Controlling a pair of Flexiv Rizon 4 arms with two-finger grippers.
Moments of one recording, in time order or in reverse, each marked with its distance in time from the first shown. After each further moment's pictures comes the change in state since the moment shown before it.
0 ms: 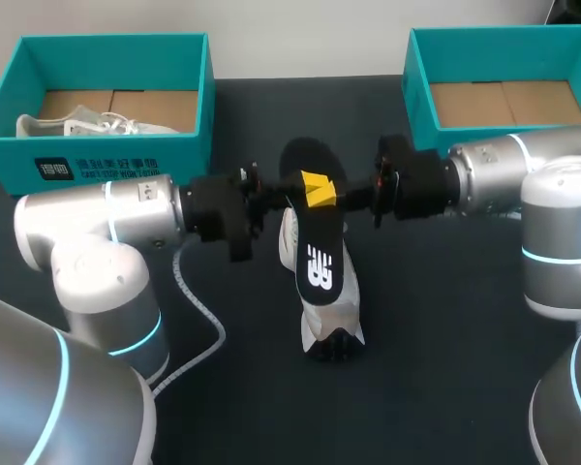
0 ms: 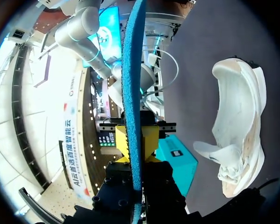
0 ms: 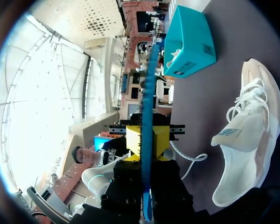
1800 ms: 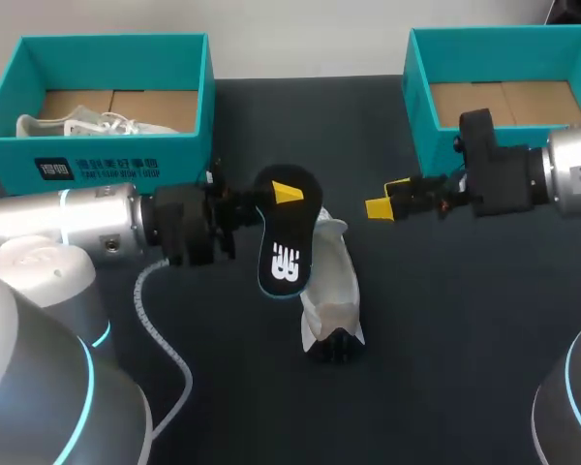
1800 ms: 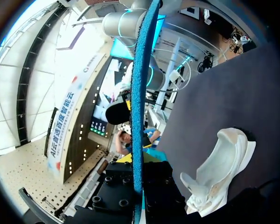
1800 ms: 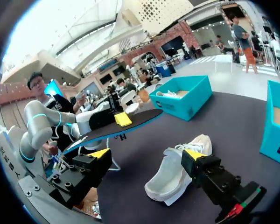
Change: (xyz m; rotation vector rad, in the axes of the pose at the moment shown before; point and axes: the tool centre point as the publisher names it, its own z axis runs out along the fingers) left arm -0.026 -0.038 -0.043 0.029 0.003 -0.428; right arm 0.013 -0.024 -0.089 -0.095 -0.559 -0.846
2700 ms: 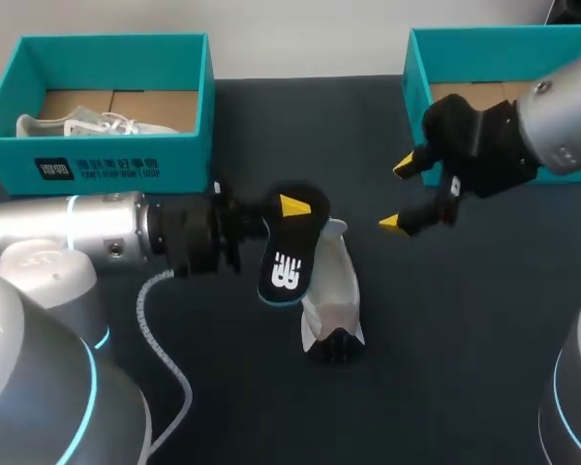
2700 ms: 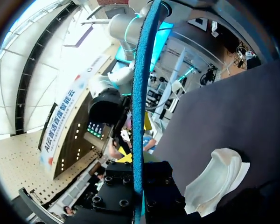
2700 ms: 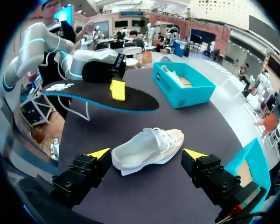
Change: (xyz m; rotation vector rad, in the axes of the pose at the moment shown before) left arm 0.014 -0.022 0.007 0.071 0.014 -0.122; right arm -0.016 -0.005 -0.015 0.388 -0.198 -0.555
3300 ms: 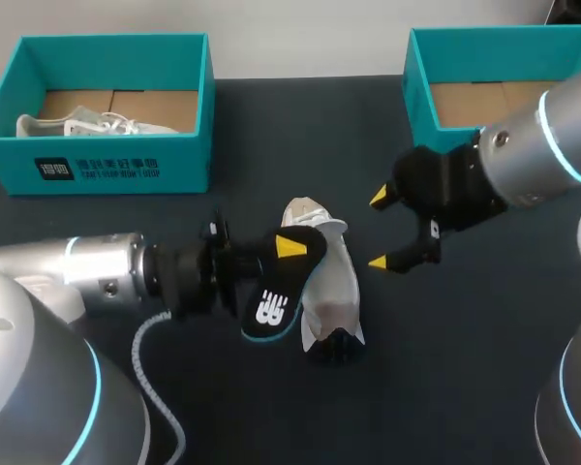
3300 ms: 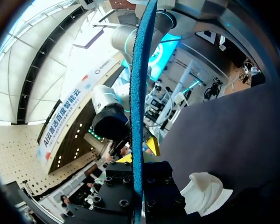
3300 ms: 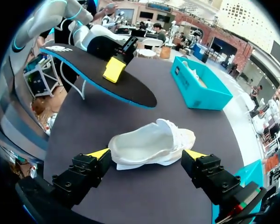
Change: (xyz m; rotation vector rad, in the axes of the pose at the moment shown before) left arm 0.045 -0.029 -0.008 0.069 -0.031 -0.103; right arm 0.021 -0.026 0.050 0.037 0.049 -0.208
